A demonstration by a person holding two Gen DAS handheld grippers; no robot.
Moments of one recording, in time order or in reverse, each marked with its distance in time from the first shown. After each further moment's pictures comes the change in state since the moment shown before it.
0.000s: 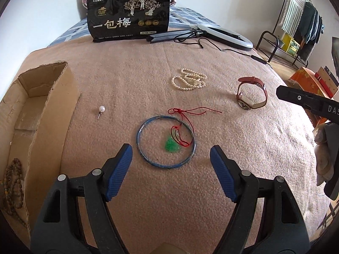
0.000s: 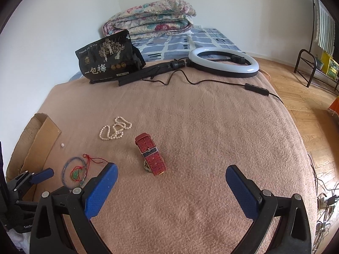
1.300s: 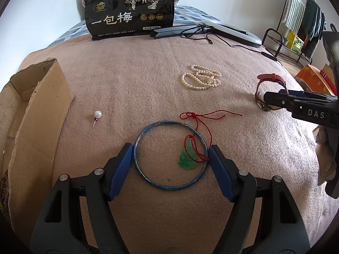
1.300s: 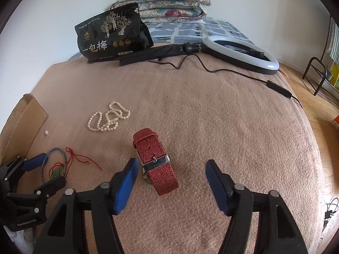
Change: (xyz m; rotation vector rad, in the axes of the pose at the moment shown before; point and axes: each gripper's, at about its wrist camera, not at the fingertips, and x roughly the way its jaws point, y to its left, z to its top) left arm 0.031 0.008 0.004 0.020 -0.005 0.031; right arm 0.058 0.017 0.004 -0.094 0.072 -0.010
